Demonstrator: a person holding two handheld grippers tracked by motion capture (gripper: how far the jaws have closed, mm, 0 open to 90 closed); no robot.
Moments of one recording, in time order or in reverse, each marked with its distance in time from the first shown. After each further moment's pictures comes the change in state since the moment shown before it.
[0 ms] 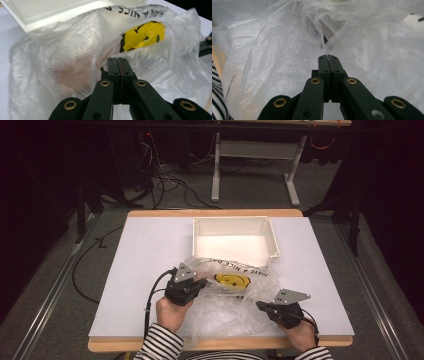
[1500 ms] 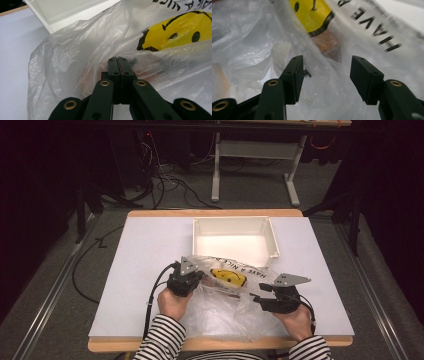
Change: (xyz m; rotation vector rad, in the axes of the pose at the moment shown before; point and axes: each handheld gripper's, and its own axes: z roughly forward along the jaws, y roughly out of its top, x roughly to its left) left arm 0.017 -0.001 0.029 0.030 0.124 0.032; right arm -0.013 0.036 0.003 -0.034 -0.001 0.123
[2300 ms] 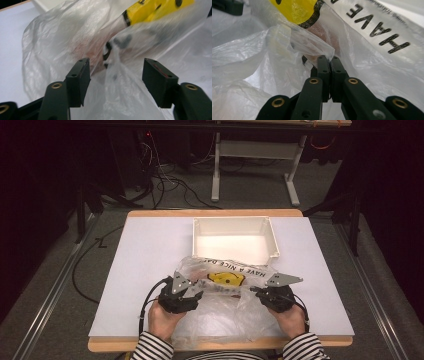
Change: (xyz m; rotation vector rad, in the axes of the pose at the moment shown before) left arm -0.013 -0.033 -0.036 0.020 0.005 0.048; right arm 0.005 0.008 0.010 0.005 -0.053 -0.033
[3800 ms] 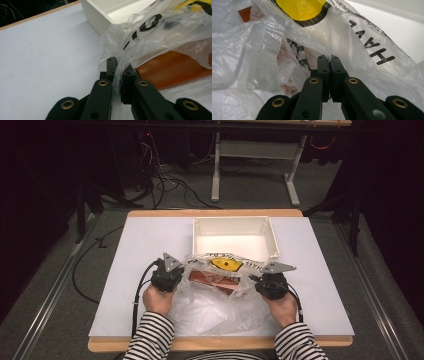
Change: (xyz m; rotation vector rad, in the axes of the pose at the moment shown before) left arm 0.053 0.018 0.025 -0.008 0.194 -0.059; right arm -0.013 0.020 0.025 0.000 -0.078 0.068
